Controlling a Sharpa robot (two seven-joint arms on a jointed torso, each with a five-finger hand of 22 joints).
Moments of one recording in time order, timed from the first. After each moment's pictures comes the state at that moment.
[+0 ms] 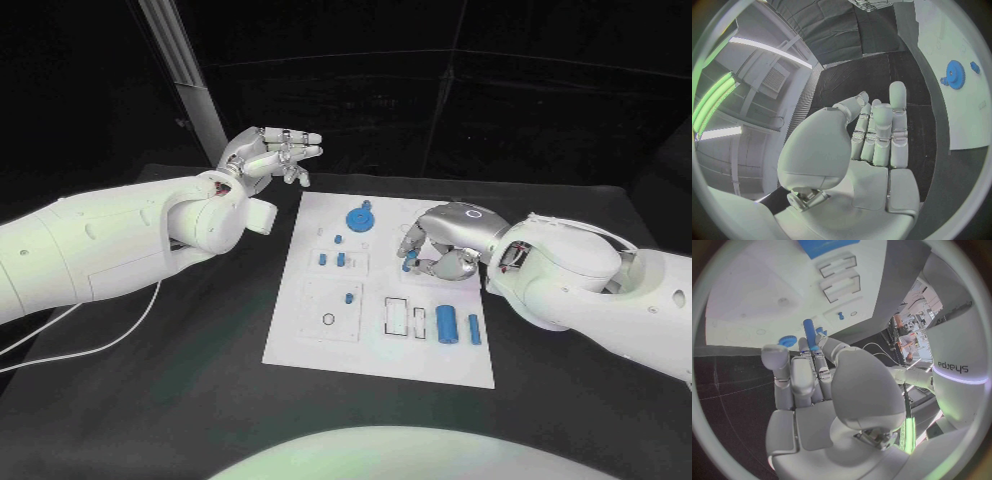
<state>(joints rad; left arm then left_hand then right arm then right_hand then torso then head) 1.30 -0.81 -0.14 1.36 0.00 -0.23 0.45 1.34 -0.10 0.46 -0.05 0.05 1.04 0.16 0.10 0.07 1.00 0.10 0.35 0.09 1.24 0.01 1.14 0.61 0.18 1.19 0.11 0.67 0.73 1.14 -0.89 0.02 1.79 -1.71 -0.19 -0.15 1.41 -0.06 0.51 -0.04 0.04 1.11 0.14 0.09 0.08 1.18 0.09 0.19 0.07 1.47 -0.01 1.24 1.04 0.15 1.29 0.09 1.16 0.84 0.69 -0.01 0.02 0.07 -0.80</state>
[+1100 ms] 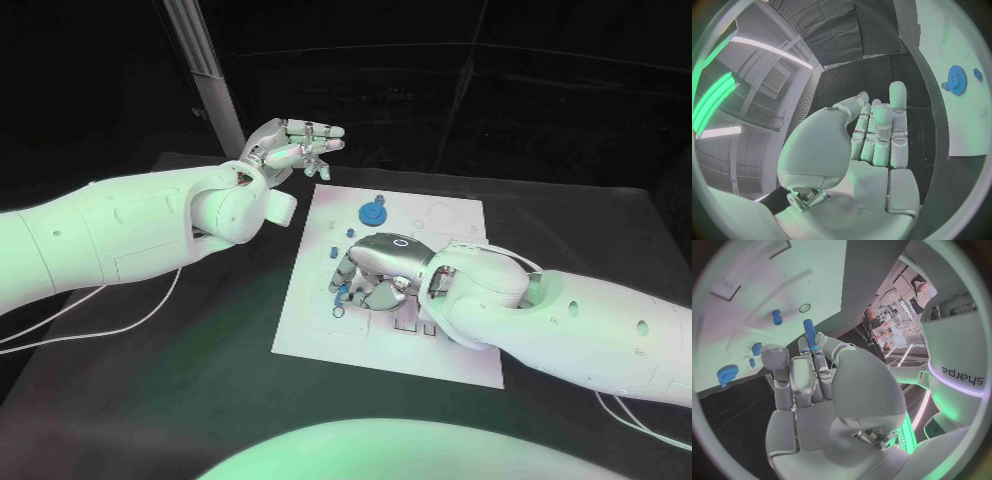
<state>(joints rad) 1.30 -0.79 -0.14 1.36 0.00 -0.23 0.45 1.34 -0.10 0.46 -0.05 0.05 1.03 0.16 0.10 0.07 1.00 0.10 0.35 0.09 1.24 0.01 1.14 0.61 0.18 1.19 0.11 0.67 0.73 1.06 -0.61 -0.01 1.67 -1.63 -0.17 -0.03 1.40 -0.07 0.52 -0.05 0.05 1.10 0.15 0.09 0.08 1.18 0.09 0.18 0.07 1.47 -0.01 1.24 1.04 0.15 1.29 0.09 1.16 0.84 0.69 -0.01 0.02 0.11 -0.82</state>
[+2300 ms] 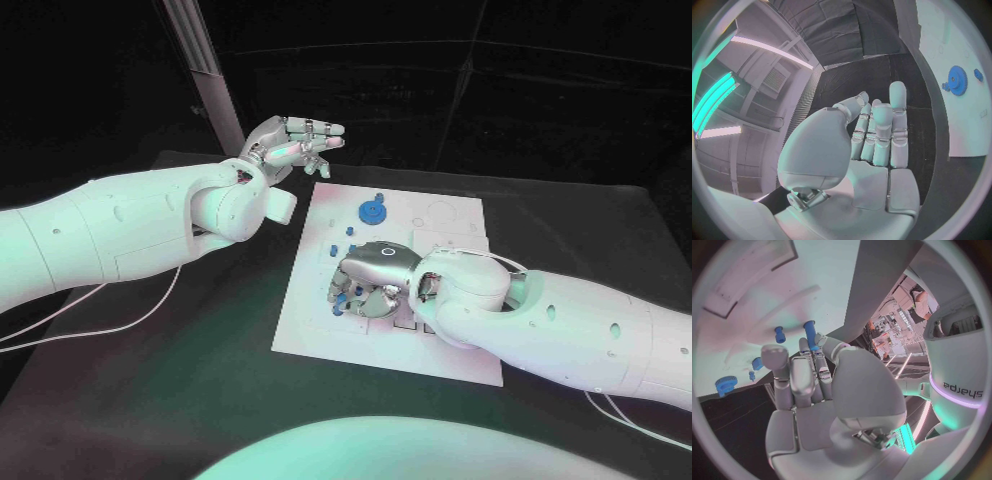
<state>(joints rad) 1.30 -0.79 -0.14 1.35 0.00 -0.23 0.45 1.34 -0.10 0.46 -0.05 0.05 1.03 0.16 0.10 0.07 1.00 0.10 0.36 0.09 1.24 0.01 1.14 0.61 0.18 1.19 0.11 0.67 0.73 1.05 -0.56 -0.02 1.61 -1.72 -0.11 -0.02 1.40 -0.07 0.53 -0.05 0.06 1.10 0.15 0.09 0.08 1.18 0.09 0.17 0.07 1.47 -0.01 1.24 1.04 0.15 1.29 0.09 1.16 0.84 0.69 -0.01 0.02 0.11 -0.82</state>
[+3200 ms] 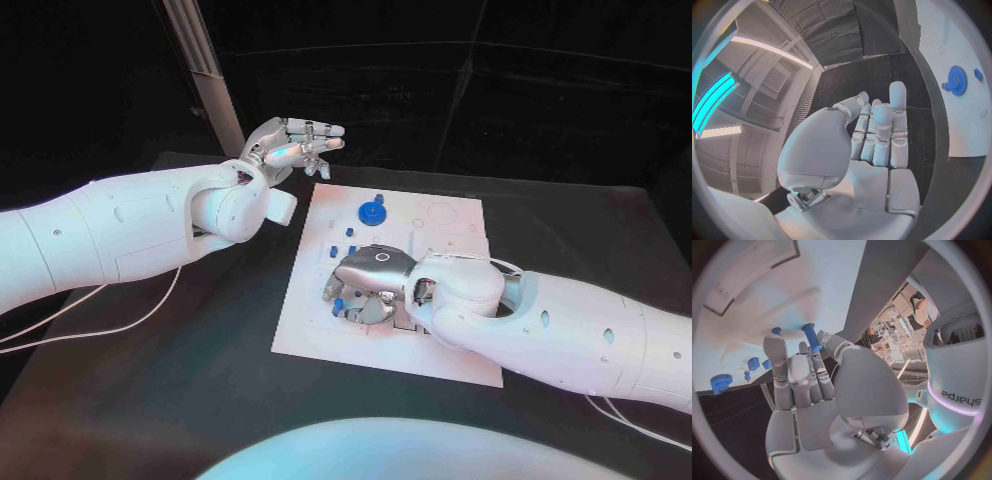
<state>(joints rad) 1.30 -0.78 -0.14 1.35 0.00 -0.23 0.45 1.34 -0.10 0.46 -0.05 0.05 1.03 0.16 0.10 0.07 1.00 0.10 0.36 0.09 1.24 0.01 1.14 0.61 0.18 1.19 0.11 0.66 0.72 1.05 -0.55 -0.02 1.61 -1.77 -0.10 -0.01 1.32 -0.15 0.43 -0.02 0.15 0.95 0.20 0.06 0.06 1.02 0.13 0.08 0.06 1.45 0.03 1.17 0.94 0.15 1.20 0.13 1.07 0.68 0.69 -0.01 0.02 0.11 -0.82</state>
